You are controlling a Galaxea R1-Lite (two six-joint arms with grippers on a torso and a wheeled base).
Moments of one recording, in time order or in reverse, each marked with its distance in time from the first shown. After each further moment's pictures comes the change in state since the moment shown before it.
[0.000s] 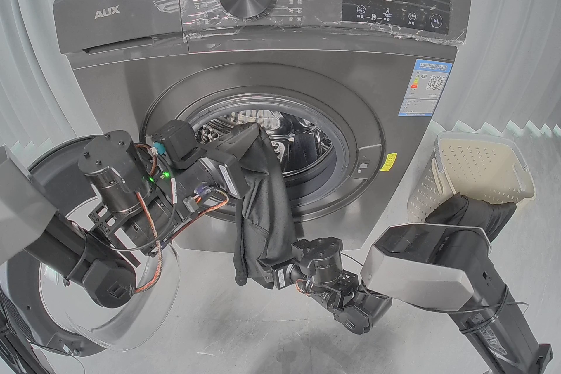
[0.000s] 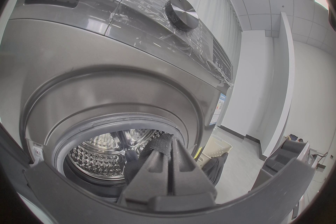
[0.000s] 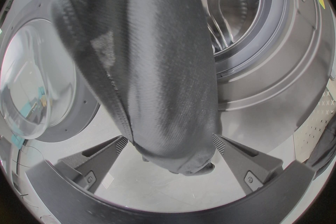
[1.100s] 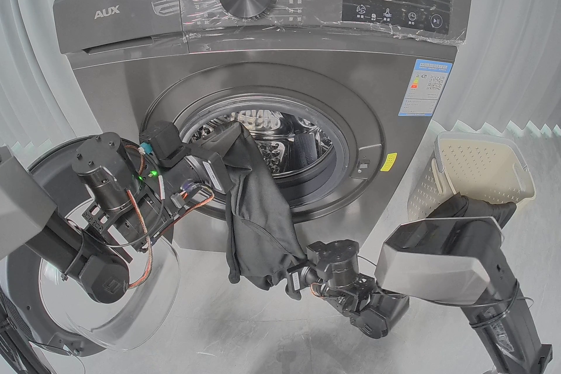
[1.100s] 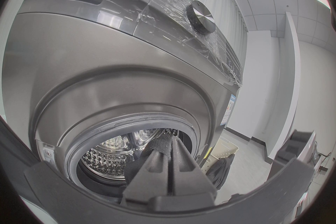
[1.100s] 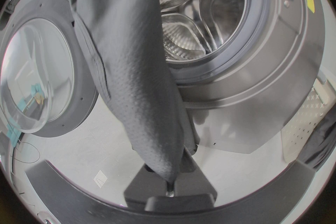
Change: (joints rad) left arm 0.061 0.010 0.024 -0.038 -0.004 -0.020; right arm -0.016 -0.053 0.150 -0.089 -0.042 -0.028
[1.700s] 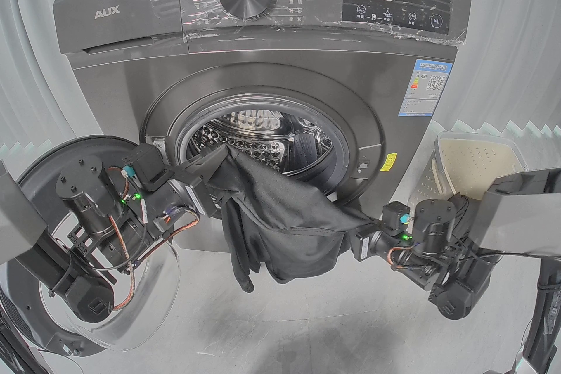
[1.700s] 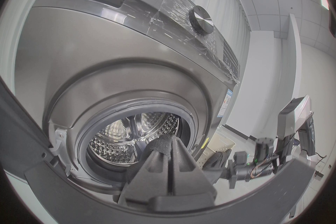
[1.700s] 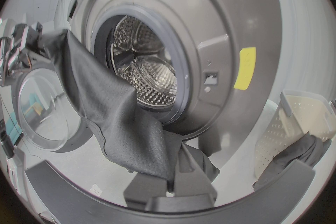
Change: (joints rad) left arm 0.015 -0.040 0.162 -0.079 -0.010 -0.030; right arm -0.179 -0.401 0.436 -0.181 0.121 -0.057
